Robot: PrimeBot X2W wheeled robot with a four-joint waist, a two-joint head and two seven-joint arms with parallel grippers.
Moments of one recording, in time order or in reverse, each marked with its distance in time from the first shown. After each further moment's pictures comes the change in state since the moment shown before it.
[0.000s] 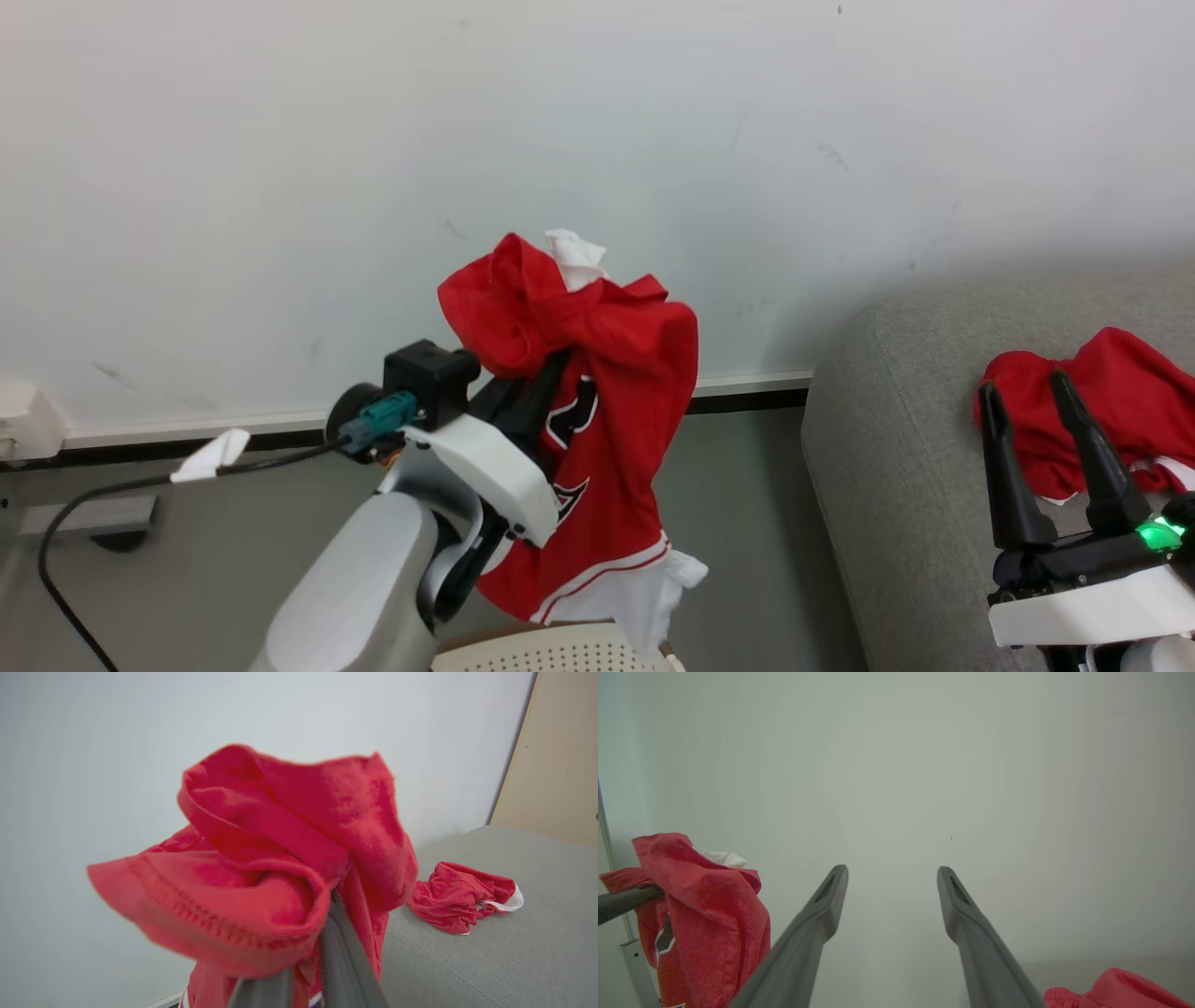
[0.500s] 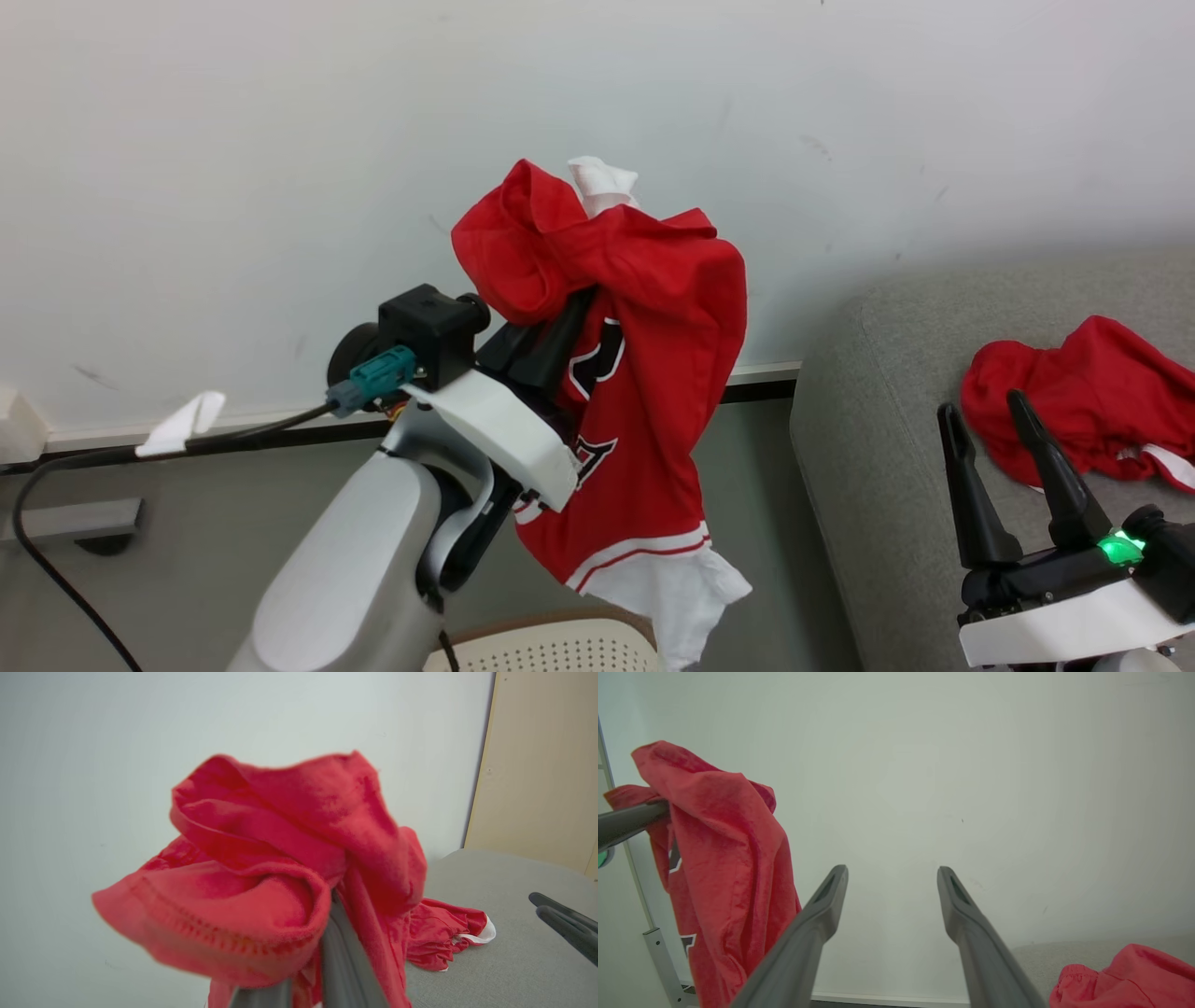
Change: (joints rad) left arm -0.043 0.014 0.007 -0.227 -0.013 0.047 0.105; right arm 0.017 0.013 0.063 0.004 0.019 0.000 0.000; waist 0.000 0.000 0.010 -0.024
